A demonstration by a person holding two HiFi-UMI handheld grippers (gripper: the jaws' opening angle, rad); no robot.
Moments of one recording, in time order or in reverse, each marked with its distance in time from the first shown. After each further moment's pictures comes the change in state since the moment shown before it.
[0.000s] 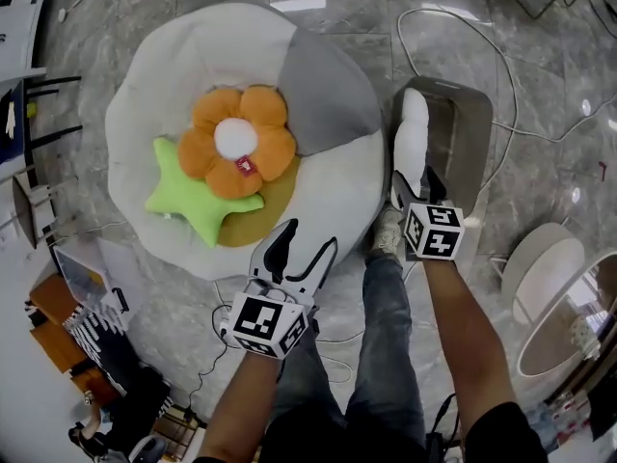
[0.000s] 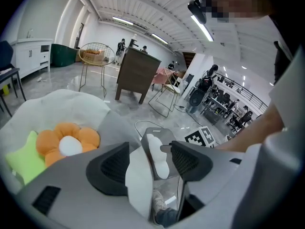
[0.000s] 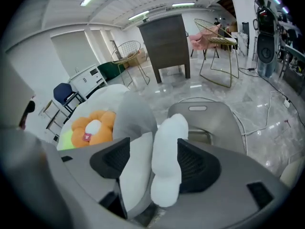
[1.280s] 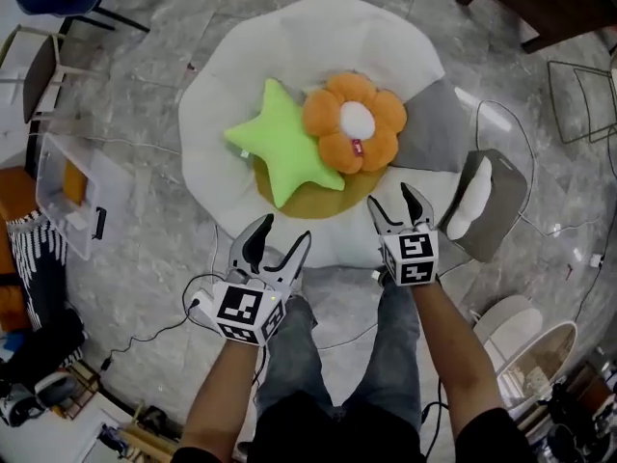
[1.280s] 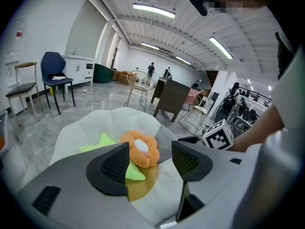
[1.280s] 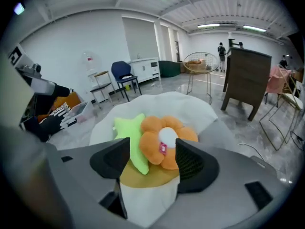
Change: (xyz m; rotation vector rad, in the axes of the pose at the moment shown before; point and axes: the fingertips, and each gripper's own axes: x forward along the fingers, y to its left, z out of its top) left arm -0.238 0.172 -0.042 -0.124 -0.249 0.280; right arm -0.042 0.330 0.008 -0.601 -0.075 0.297
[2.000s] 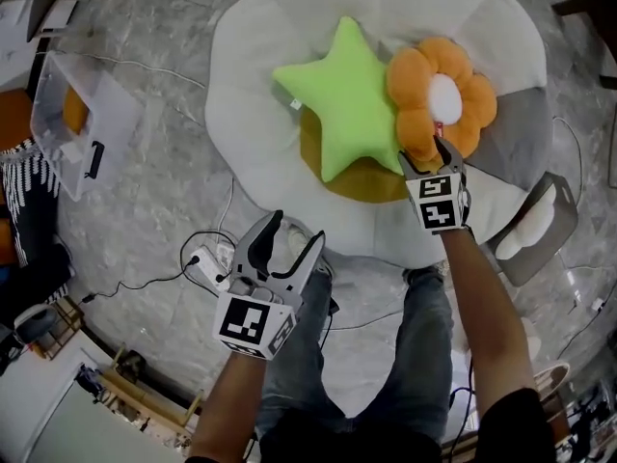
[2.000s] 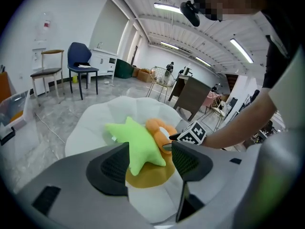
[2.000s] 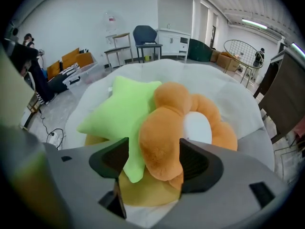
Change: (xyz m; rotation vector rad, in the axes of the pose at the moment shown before) left arm -0.015 0.102 -0.110 -0.163 0.022 0.187; right arm 0.203 0.054 -0.082 -0.315 0.265 0.124
